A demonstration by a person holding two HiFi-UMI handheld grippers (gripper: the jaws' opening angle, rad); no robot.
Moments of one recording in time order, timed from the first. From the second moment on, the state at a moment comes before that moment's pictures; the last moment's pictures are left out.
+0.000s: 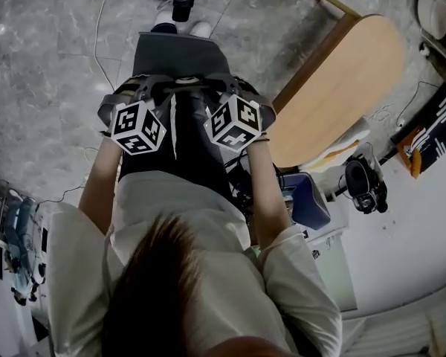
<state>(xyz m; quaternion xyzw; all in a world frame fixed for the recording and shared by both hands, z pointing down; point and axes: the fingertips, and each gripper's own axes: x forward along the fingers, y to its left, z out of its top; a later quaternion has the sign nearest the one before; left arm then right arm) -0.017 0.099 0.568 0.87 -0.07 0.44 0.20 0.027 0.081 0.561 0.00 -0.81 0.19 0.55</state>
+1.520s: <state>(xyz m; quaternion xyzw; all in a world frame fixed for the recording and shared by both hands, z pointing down) -0.053 0.005 0.757 0.86 -0.16 0.47 0.16 -0.005 0.002 0.746 0.11 -0.82 0.17 0.53</state>
